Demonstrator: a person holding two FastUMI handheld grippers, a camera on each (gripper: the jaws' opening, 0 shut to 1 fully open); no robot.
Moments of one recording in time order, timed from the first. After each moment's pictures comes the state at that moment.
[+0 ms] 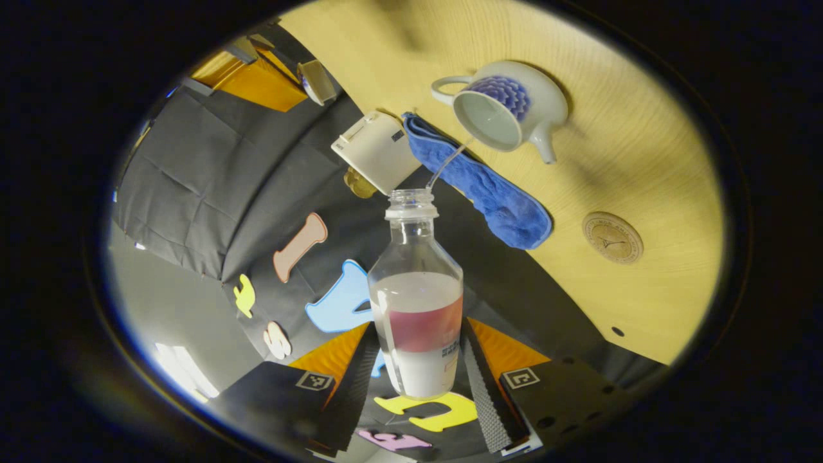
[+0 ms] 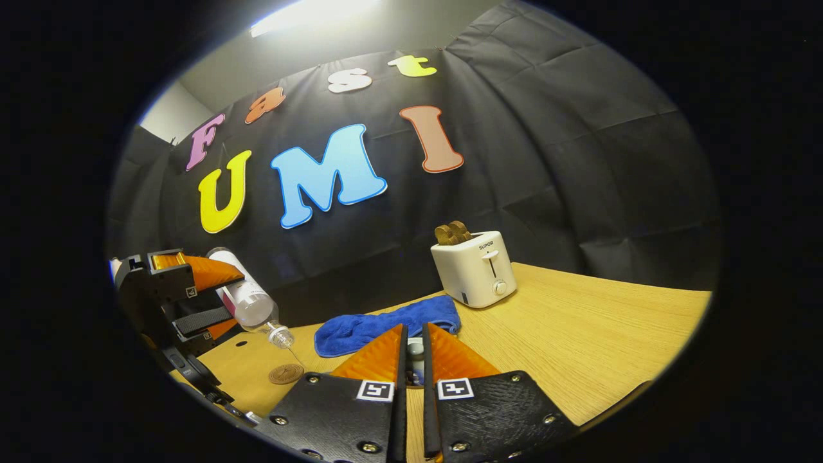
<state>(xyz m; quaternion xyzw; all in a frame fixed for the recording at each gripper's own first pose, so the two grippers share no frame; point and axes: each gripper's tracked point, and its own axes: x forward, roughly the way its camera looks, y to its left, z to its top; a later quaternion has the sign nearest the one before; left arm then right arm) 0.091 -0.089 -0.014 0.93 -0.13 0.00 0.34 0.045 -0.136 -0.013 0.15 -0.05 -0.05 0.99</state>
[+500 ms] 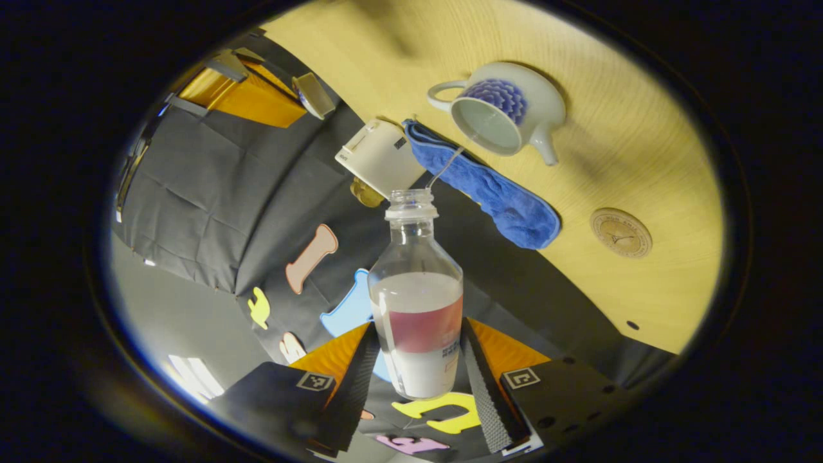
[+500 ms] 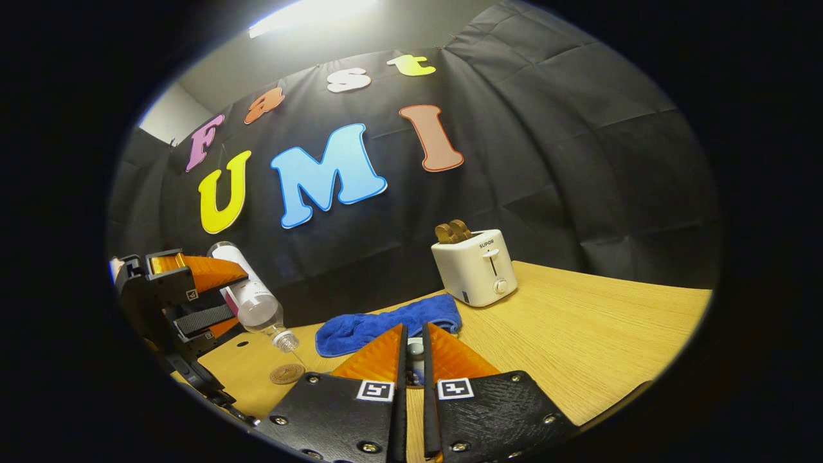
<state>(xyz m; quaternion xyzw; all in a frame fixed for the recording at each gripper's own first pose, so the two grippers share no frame) 0.089 -0.097 -0.017 0.93 -0.15 -0.01 0.34 0.045 -0.135 -0.014 0.15 -0.04 -0.05 0.99</state>
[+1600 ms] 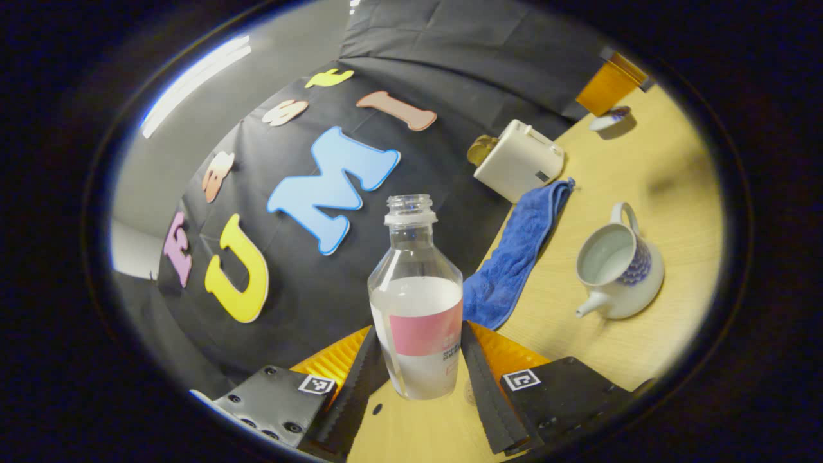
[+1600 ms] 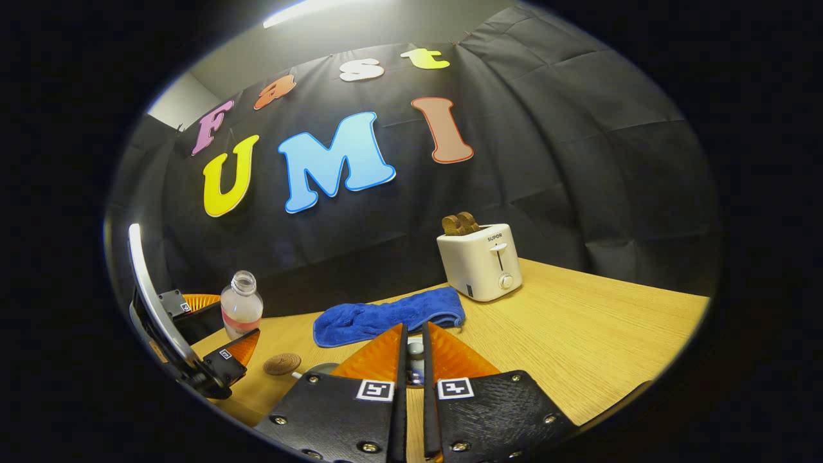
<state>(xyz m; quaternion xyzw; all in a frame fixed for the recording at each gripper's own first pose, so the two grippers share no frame) 0.124 -0.077 -0.121 0.47 -0.08 -0.04 0.88 0.053 -0.122 -0.027 0.12 -0.02 -0.04 0.99</state>
